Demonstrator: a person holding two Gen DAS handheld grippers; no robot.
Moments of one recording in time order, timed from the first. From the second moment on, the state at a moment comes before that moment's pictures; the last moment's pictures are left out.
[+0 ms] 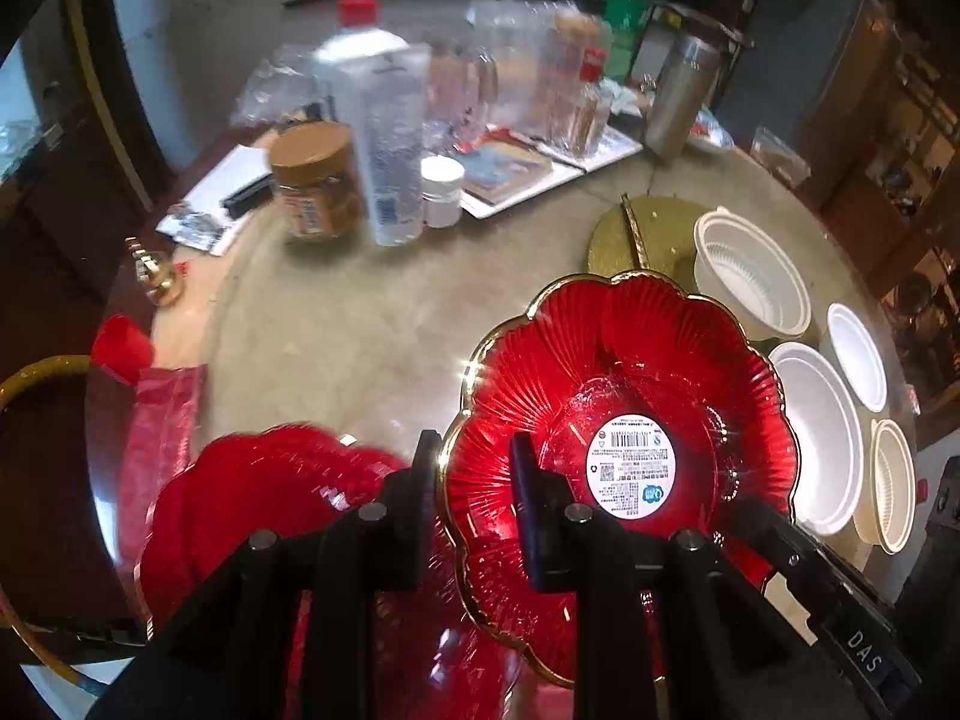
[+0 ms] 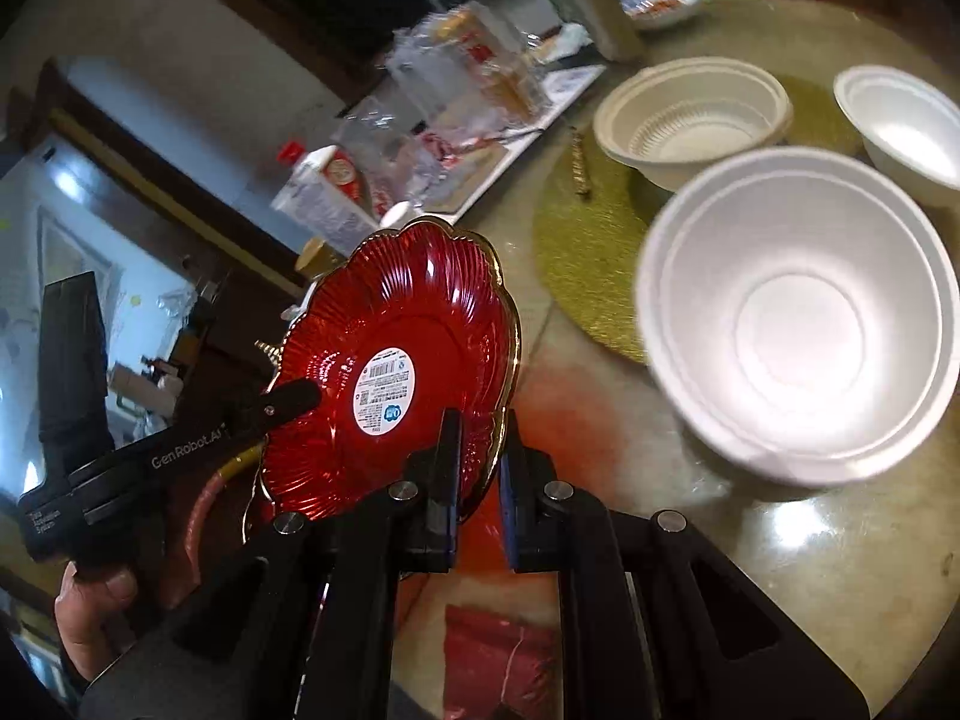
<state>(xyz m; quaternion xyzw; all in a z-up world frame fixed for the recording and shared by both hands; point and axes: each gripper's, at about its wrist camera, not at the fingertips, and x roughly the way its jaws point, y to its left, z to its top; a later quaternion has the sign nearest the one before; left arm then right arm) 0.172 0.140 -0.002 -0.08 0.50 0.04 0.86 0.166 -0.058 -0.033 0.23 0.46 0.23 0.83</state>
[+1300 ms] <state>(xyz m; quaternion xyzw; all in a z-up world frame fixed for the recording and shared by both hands) 0.039 0.246 -0.038 -0.20 0.45 0.14 0.86 0.120 0.074 -0.037 0.05 0.48 0.30 0.82</state>
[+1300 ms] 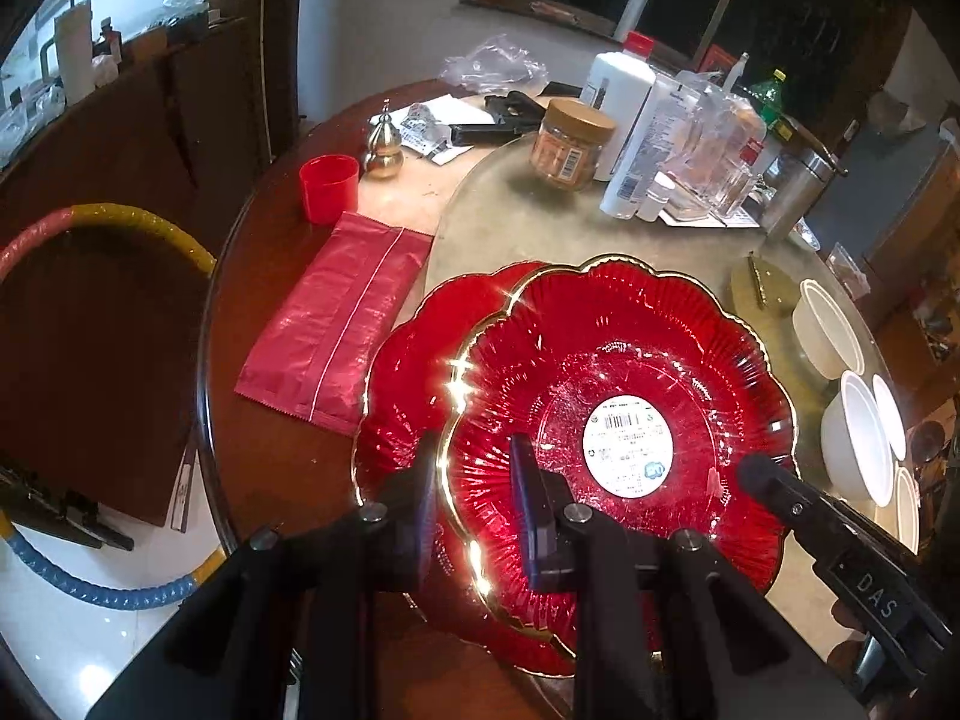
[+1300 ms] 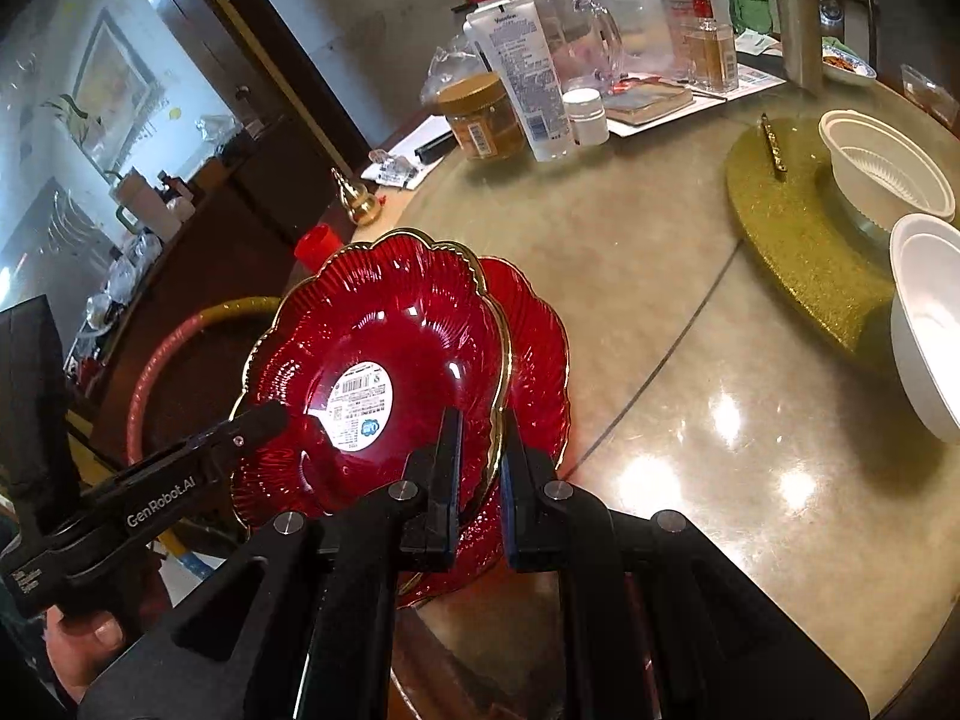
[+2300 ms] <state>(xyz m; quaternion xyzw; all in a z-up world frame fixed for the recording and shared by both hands) 0.052 0.248 -0.055 -0.17 0.48 0.18 0.84 0.137 0.102 -0.060 0.01 0.52 0.29 0.80</state>
